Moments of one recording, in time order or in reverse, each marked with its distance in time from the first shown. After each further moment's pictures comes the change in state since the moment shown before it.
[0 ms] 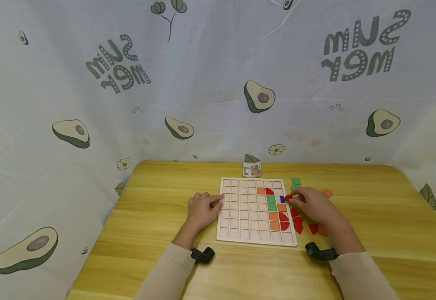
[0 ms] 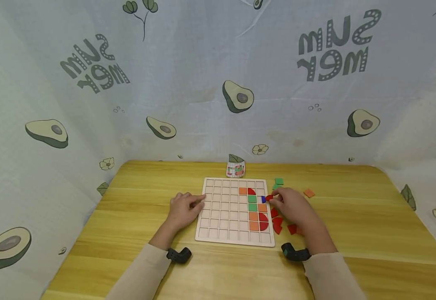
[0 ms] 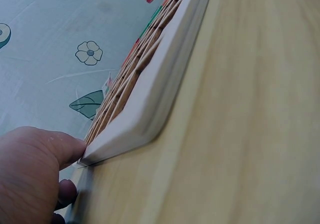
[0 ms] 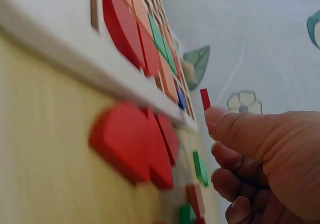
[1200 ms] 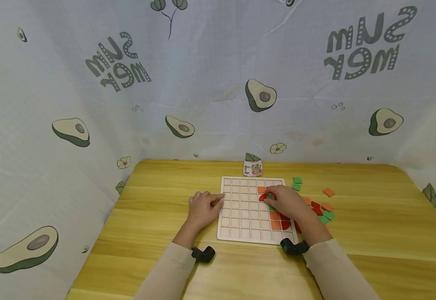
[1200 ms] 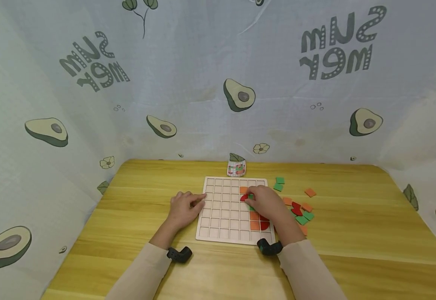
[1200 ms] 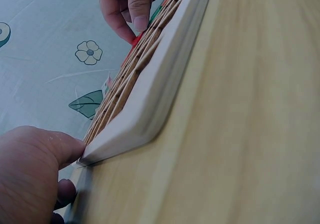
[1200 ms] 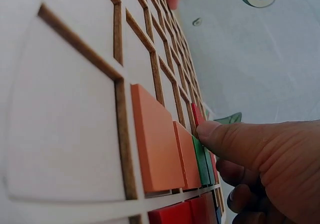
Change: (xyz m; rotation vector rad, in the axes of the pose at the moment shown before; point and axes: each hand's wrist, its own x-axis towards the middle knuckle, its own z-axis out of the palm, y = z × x) left_hand 0.001 -0.001 0.001 0.008 0.004 -0.003; right_hand 0.037 -0.053 0.034 -0.098 -0.054 -0.093
